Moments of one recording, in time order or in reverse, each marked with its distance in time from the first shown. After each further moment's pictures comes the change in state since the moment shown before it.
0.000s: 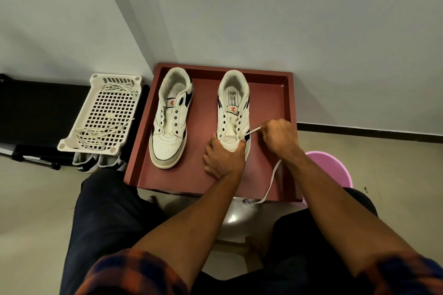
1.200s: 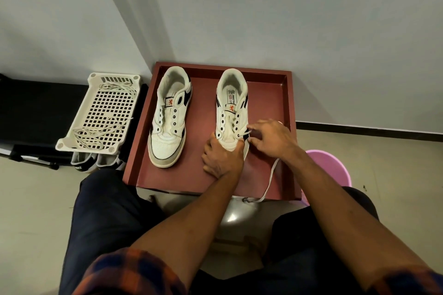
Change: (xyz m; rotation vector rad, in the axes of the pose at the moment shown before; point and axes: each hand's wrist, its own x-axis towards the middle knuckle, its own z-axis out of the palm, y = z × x) left_hand 0.000 -0.002 0.000 -0.018 0.009 0.008; right_hand -0.007 -0.005 -0.007 0.114 -0.090 -0.241
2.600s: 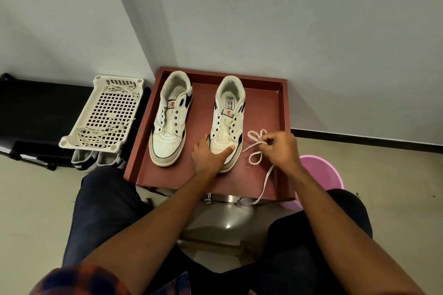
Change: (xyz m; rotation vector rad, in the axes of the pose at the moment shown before) left_hand 0.036 -0.029 -0.038 -0.079 -0.286 0.152; right_hand -0.038 0.007 0.006 0.389 0.176 0.348
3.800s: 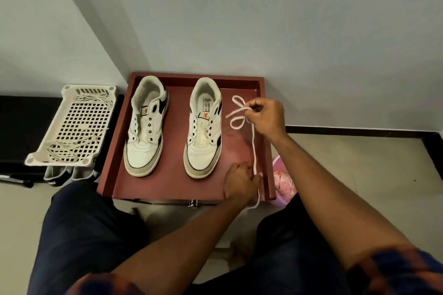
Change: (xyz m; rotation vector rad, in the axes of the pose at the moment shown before) left_hand -0.081 0.031 0.105 0.254 -0.308 0.229; right_hand 0.059 -0.012 -0.038 0.330 0.244 -0.088
